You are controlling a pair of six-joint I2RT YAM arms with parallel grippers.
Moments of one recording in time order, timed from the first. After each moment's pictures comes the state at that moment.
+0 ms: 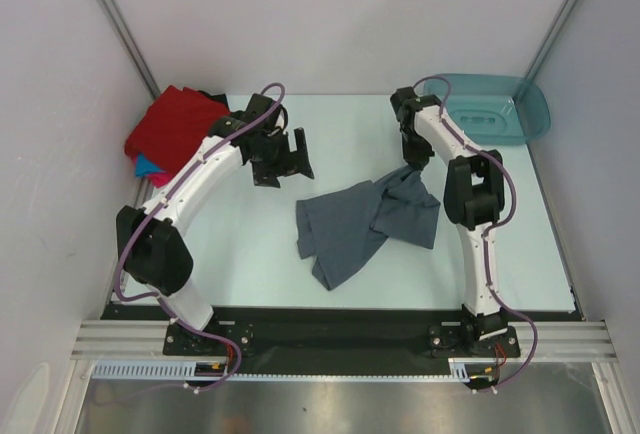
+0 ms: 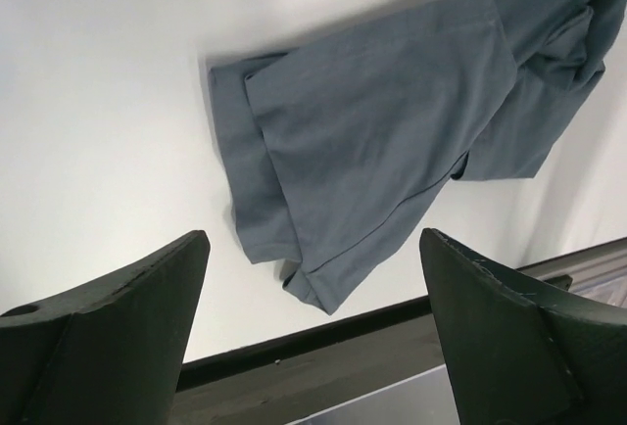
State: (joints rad) left arm -0.43 1.67 1.57 -0.95 0.15 -0.57; right arm 0.29 2.29 2.07 -1.10 0.35 0.28
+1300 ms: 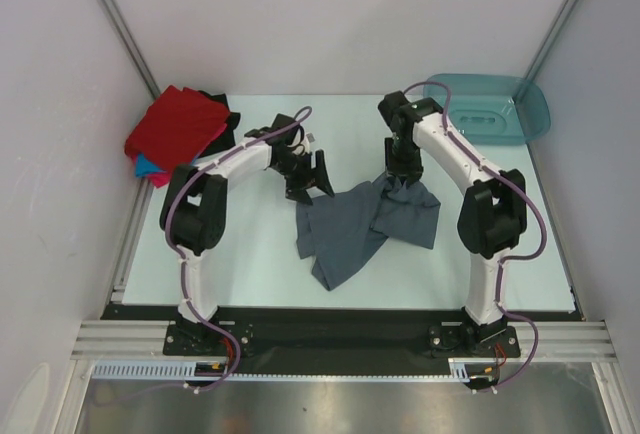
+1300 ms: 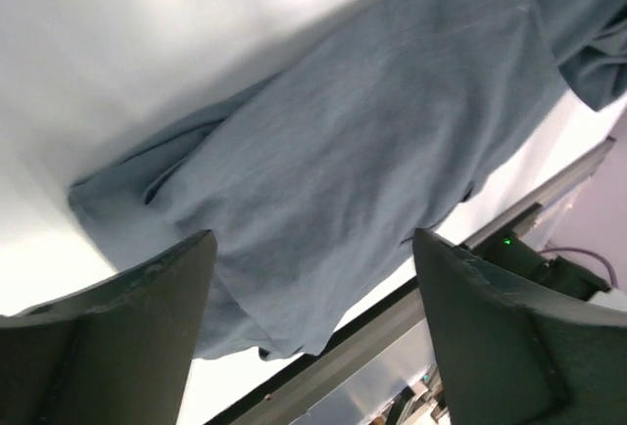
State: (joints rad) left arm -0.40 2.03 1.53 -0.71 0.52 -0.50; right arm 0.41 1.99 1.89 -1.23 0.12 0.41
